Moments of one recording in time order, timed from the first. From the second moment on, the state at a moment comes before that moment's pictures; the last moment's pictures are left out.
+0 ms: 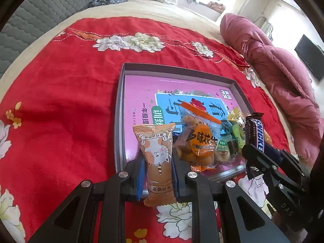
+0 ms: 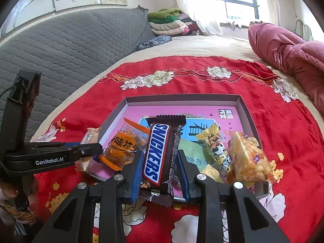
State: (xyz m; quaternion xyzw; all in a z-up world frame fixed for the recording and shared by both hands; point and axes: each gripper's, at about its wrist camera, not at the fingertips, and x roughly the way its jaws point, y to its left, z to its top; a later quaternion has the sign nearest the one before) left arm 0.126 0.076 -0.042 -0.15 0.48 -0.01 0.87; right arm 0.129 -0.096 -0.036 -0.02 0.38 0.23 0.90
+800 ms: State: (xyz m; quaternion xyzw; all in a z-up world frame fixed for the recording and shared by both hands) left arm 0.132 0.082 -0.053 -0.16 0.48 -0.01 0.86; right arm 0.138 -0.072 -0.054 -0.06 0.38 0.23 0.89
